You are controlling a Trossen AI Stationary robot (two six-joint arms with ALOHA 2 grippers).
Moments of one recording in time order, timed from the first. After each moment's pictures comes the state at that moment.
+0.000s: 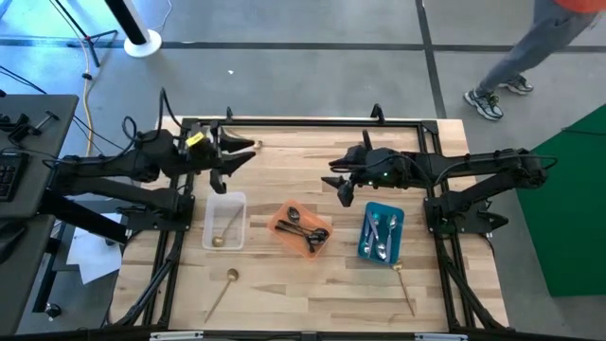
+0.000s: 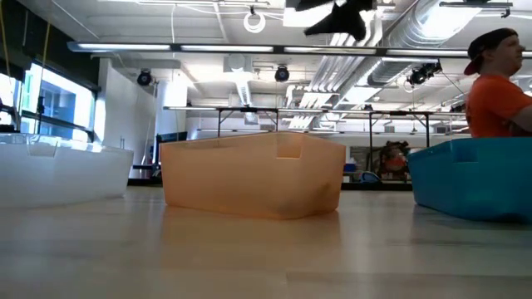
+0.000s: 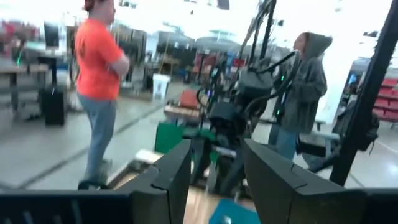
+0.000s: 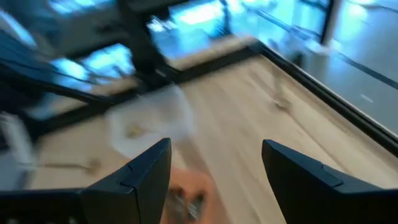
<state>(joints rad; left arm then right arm) 0.02 0.80 0.88 0.06 -0.18 -0.12 0.03 1.27 1.08 -0.25 0.28 0.33</state>
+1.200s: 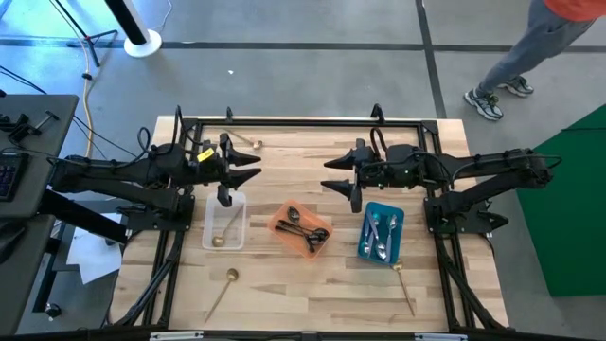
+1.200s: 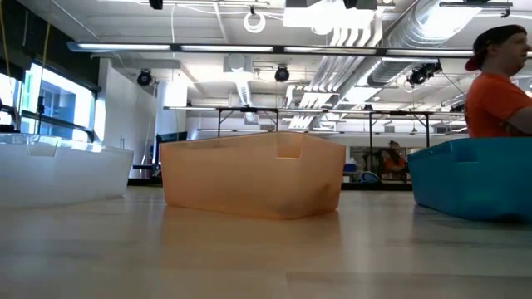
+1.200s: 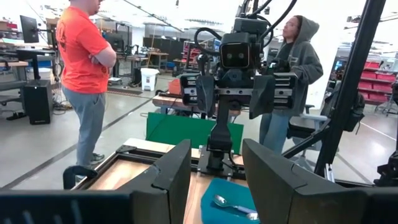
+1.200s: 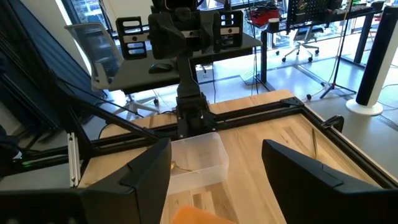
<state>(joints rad) -0.03 0.79 0.70 0.19 -0.16 -0.09 0.07 1.21 1.08 -0.04 0.16 0.18</state>
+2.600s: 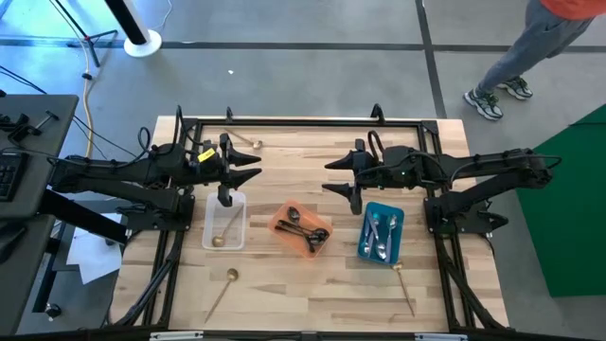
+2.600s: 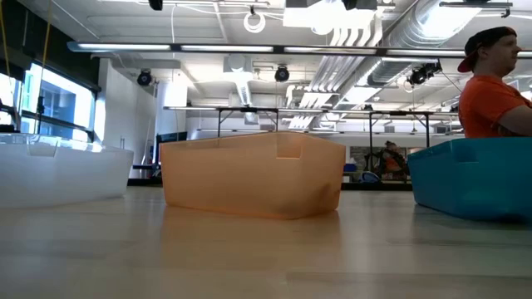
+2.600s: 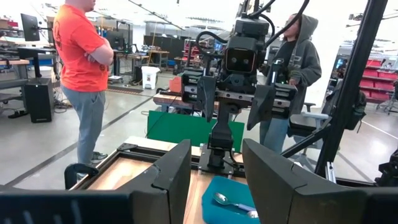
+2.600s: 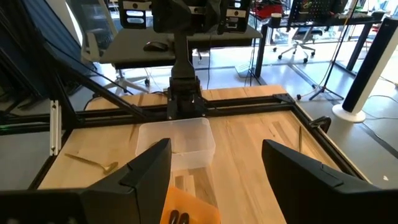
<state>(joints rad) -0.03 0.79 0.71 0.18 -0.17 -0.09 0.07 1.21 1.08 -0.10 0.16 0.05</state>
